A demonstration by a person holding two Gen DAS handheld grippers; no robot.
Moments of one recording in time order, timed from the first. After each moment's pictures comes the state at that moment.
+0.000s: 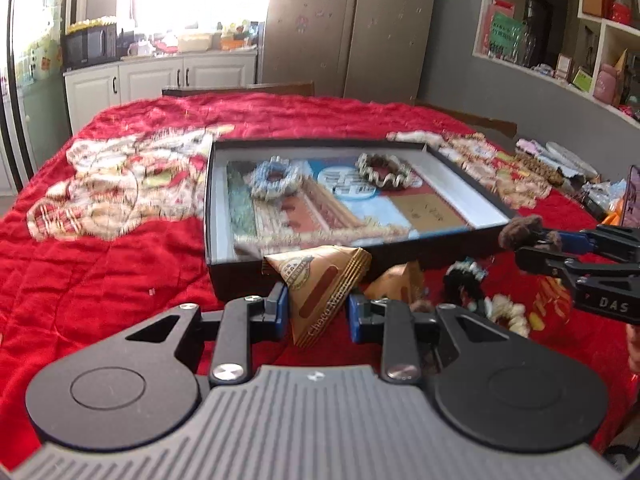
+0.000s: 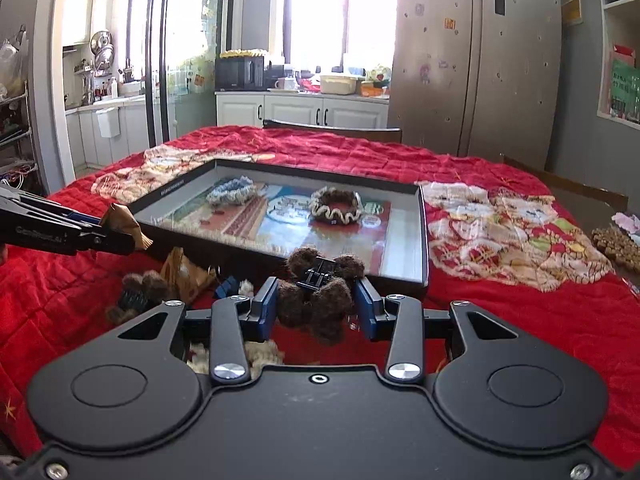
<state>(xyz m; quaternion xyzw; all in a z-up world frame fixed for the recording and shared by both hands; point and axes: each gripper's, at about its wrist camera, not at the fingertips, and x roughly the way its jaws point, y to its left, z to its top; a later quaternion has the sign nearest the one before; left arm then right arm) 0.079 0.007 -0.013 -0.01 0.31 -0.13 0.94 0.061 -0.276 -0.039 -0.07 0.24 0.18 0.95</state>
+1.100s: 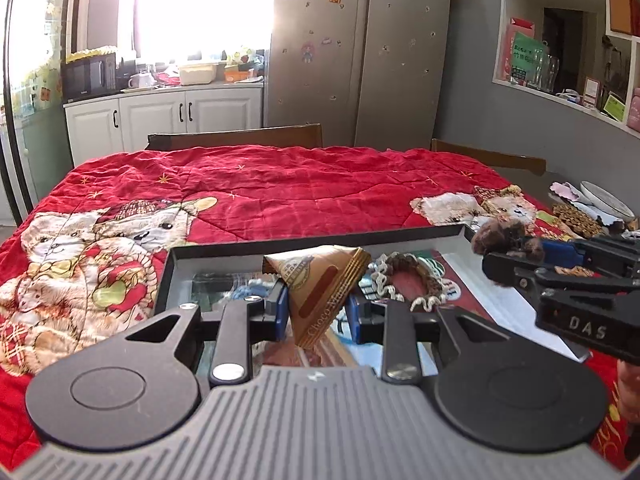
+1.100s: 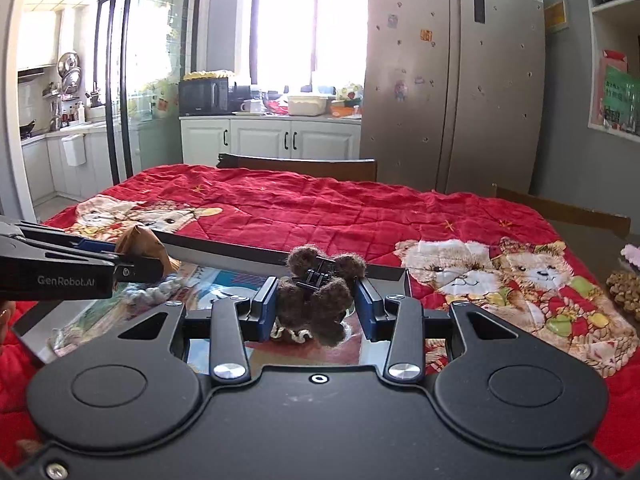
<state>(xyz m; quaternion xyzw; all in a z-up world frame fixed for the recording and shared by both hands) 0.213 -0.037 -0.001 -0.01 0.27 -0.10 0.96 0.208 -0.250 -0.026 -0.05 0.22 0.14 0.96</state>
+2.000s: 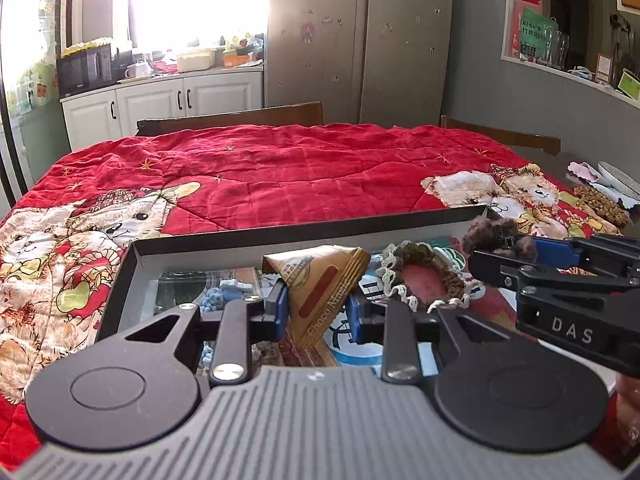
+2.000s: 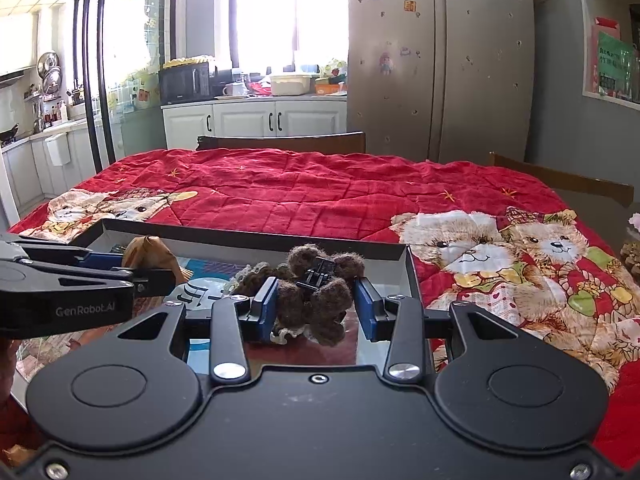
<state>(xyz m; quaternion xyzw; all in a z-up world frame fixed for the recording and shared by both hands) 0.250 -0.060 -0.030 0.01 0.29 -0.10 0.95 0.251 -0.249 -0.057 -0.03 0.25 0.12 0.96</state>
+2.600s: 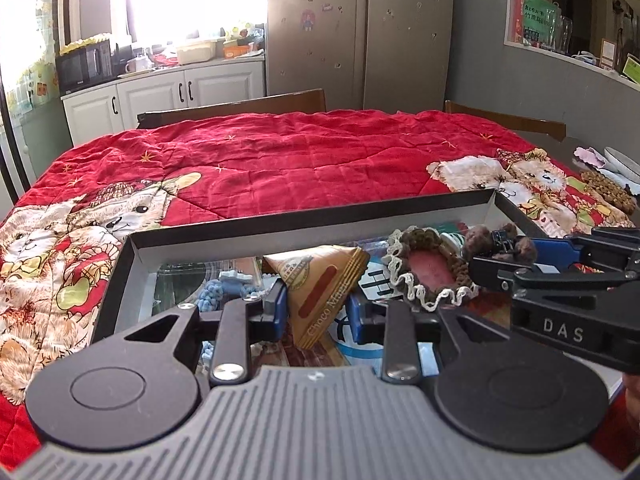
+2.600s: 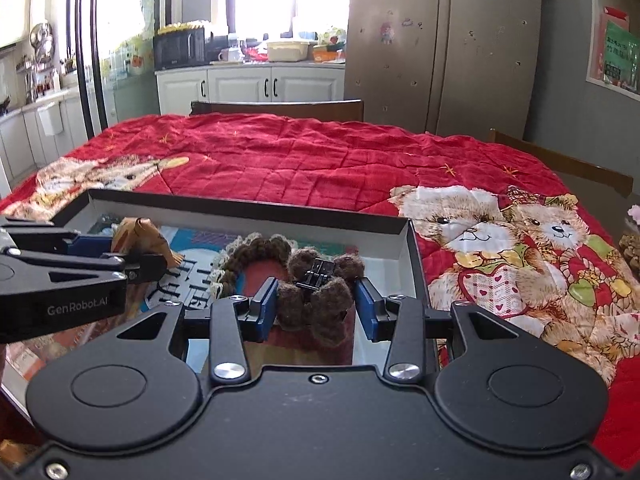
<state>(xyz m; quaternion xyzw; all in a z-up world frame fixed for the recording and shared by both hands) 0.256 -0.063 -0.035 0.02 0.31 -0.09 0.95 0.265 -0.240 -0.065 -0.05 0.30 0.10 0.95</state>
